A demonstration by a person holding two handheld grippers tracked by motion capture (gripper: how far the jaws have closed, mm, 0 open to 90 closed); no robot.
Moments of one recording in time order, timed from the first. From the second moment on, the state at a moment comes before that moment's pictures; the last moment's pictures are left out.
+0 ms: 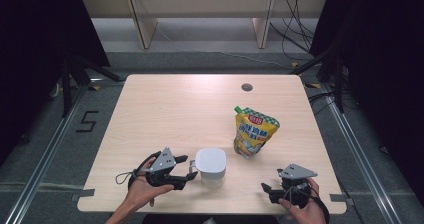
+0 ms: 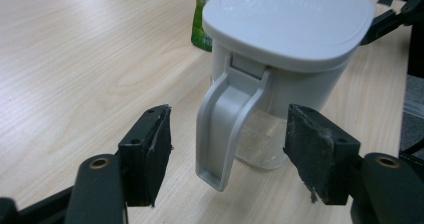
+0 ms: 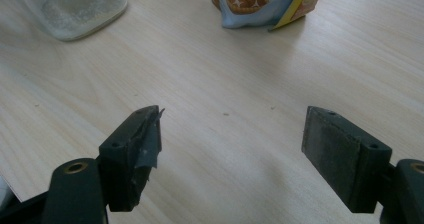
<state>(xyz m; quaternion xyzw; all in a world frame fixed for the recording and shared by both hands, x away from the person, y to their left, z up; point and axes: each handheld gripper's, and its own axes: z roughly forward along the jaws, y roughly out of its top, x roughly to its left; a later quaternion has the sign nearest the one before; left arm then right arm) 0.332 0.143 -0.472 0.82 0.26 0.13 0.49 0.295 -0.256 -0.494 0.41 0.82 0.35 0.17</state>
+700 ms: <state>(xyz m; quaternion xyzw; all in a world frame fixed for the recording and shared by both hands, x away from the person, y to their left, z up) 0.326 0.156 -0.439 0.79 0.28 0.12 0.52 0.296 -0.256 -0.494 0.40 0.83 0.35 0.18</state>
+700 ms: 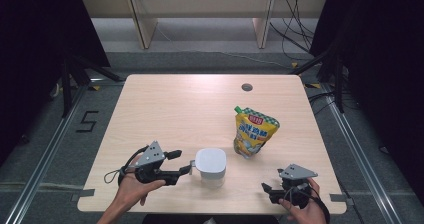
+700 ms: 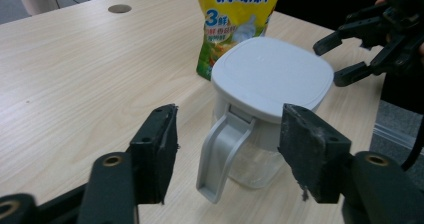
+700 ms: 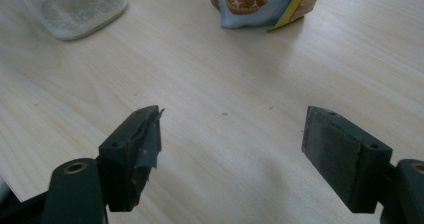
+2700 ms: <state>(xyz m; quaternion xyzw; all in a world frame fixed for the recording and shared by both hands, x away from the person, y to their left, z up) 0.333 0.127 -0.440 0.79 0.27 0.14 0.54 0.305 -0.190 -0.464 0.26 0.82 0.48 0.19</state>
